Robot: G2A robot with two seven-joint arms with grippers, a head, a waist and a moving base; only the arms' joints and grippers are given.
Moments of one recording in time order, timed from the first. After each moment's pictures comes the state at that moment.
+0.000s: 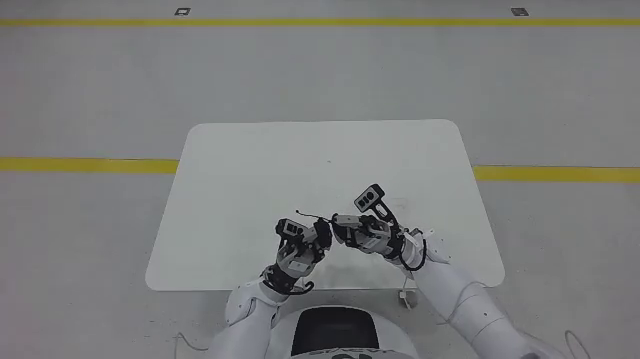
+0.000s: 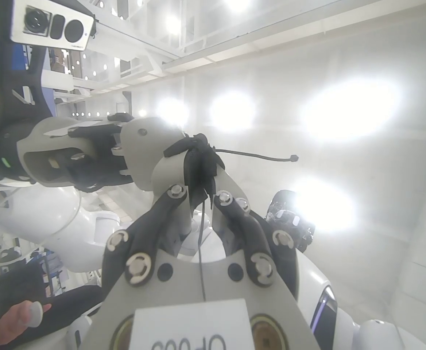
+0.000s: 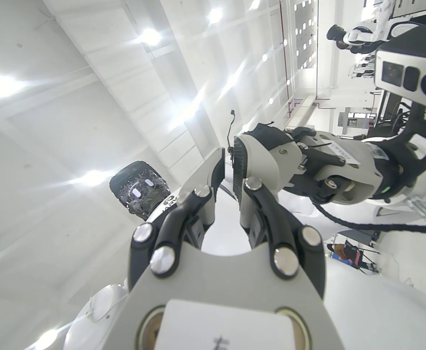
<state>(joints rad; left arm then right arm) 1.77 -1.60 -1.37 -1.37 -0.84 -0.34 -1.23 -1.34 -1.31 0.96 -1.08 1.10 -0.30 1.39</state>
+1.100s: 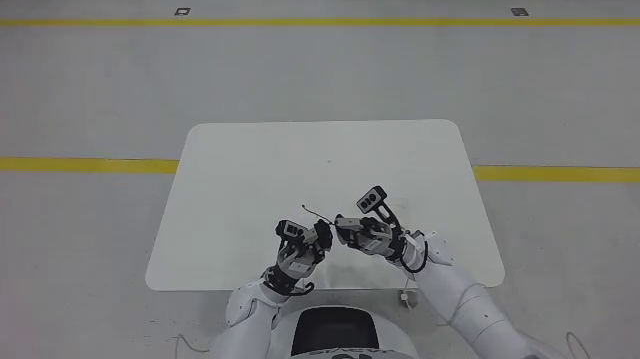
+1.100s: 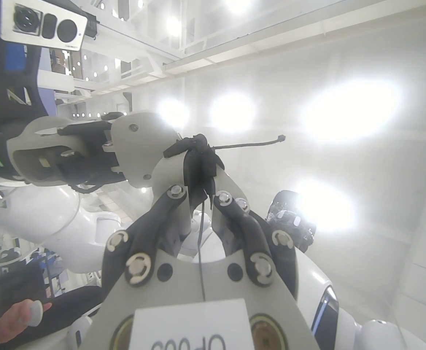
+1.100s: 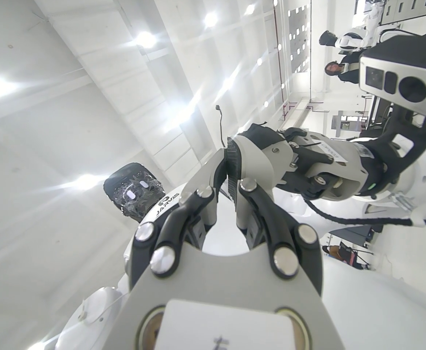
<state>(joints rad) 1.77 -1.61 -1.39 -1.36 -0.83 -0.34 -1.23 -1.35 -1.31 0.98 -1.07 1.07 -0.31 1.39</state>
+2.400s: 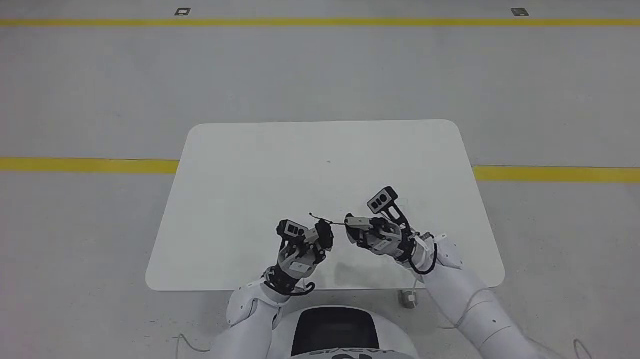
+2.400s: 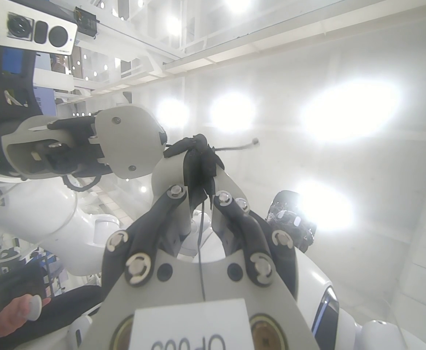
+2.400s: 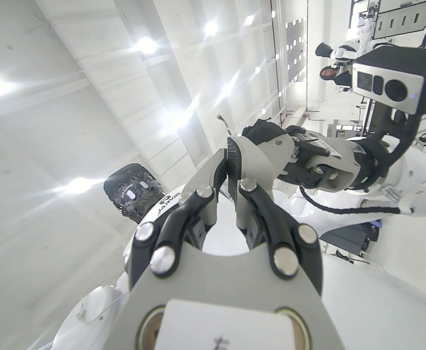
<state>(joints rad) 1.77 -1.61 -1.38 -1.35 -0.83 -0.34 -1.23 -1.39 -1.29 1.05 -1.09 1.05 -0.30 1.39</state>
